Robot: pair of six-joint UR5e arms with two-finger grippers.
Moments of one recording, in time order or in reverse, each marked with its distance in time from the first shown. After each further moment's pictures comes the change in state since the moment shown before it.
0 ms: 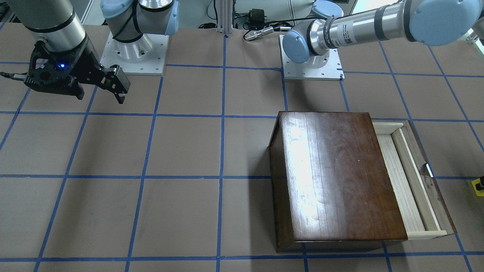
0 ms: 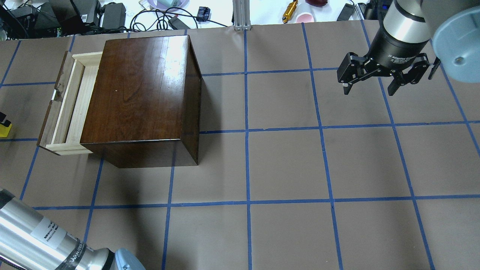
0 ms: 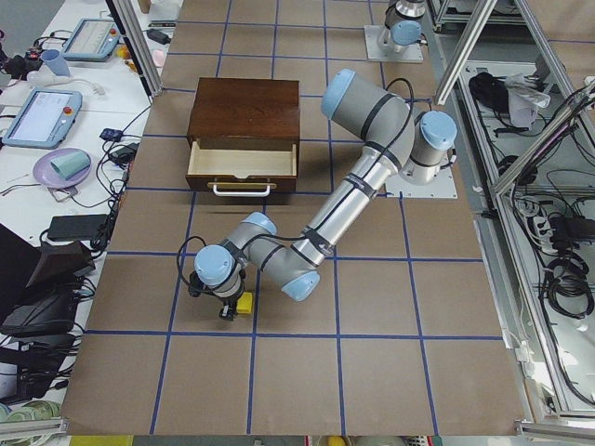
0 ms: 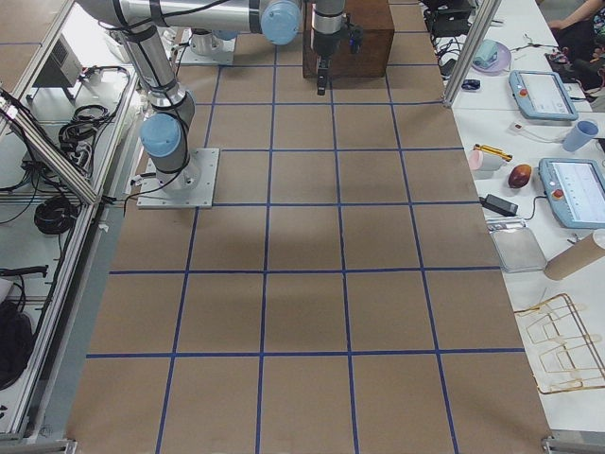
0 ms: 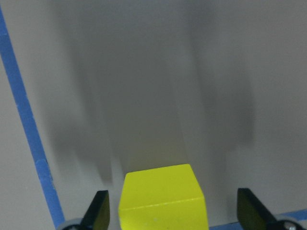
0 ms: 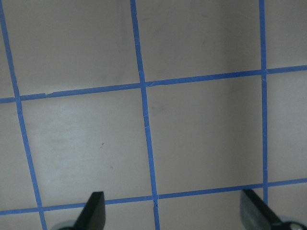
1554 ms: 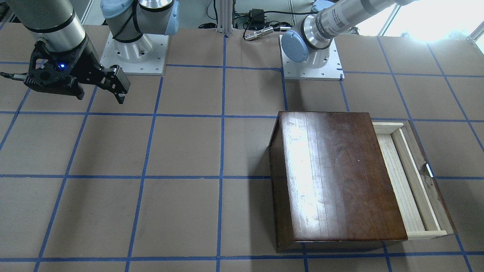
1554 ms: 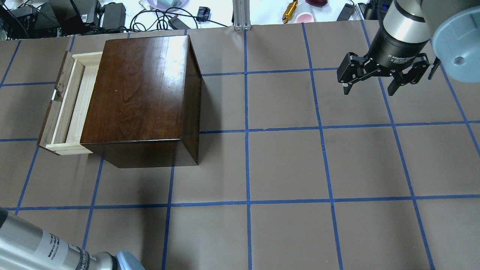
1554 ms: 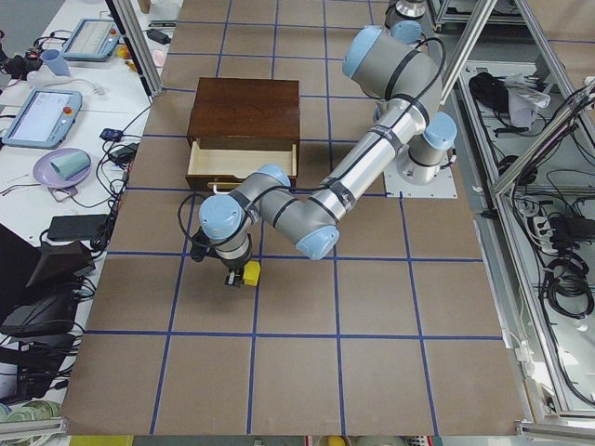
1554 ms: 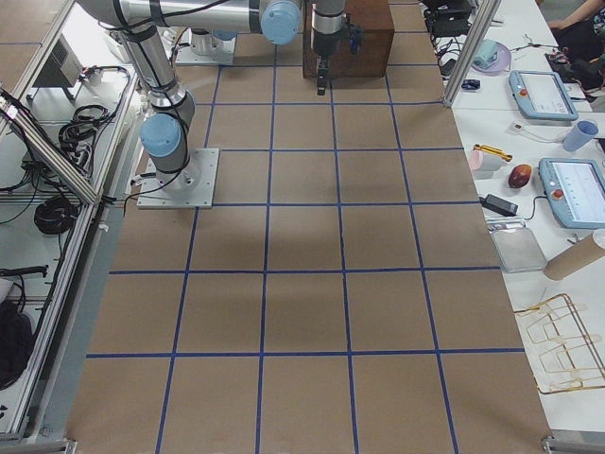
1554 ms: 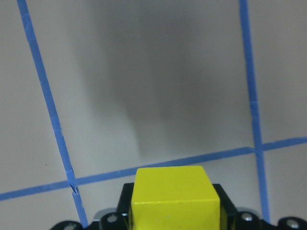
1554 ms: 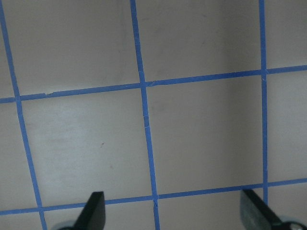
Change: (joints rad) left arm -0.039 0.297 -0.114 -0.184 -0.002 -0.066; right arm 0.000 0.000 0.000 0.000 0.000 0.000
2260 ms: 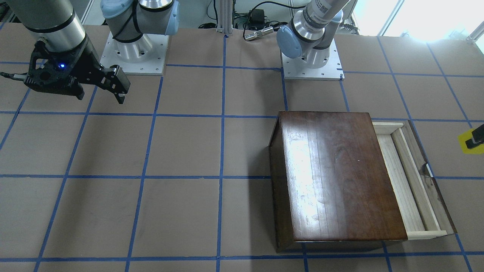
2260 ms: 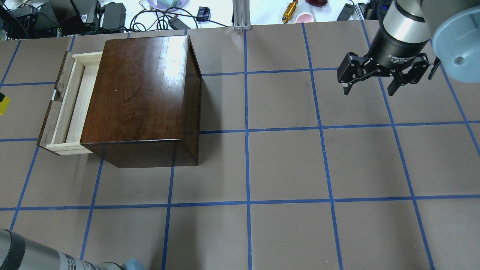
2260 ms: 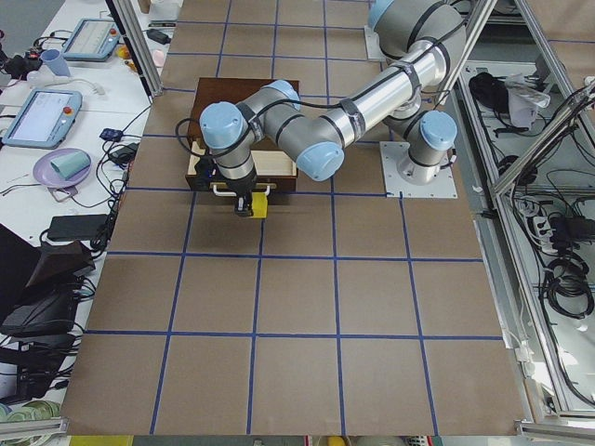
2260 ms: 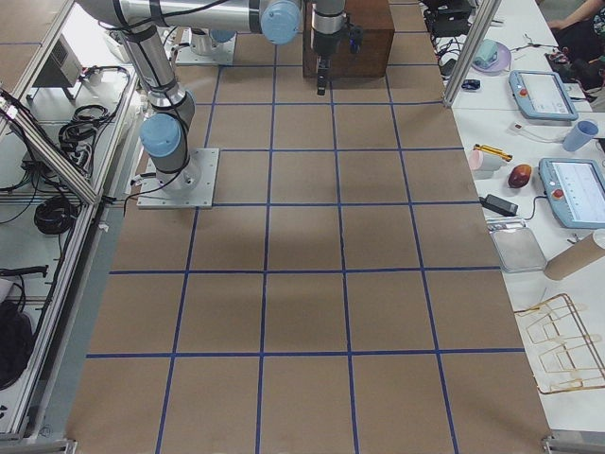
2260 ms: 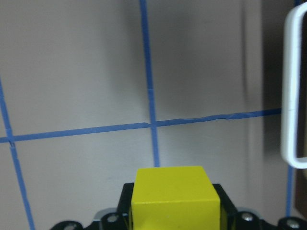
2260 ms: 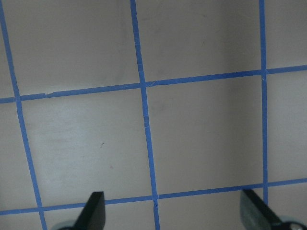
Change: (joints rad) left arm -0.157 0.210 -0.108 -0.155 -0.005 -0.303; right arm 0.000 0.000 0.000 0.000 0.000 0.000
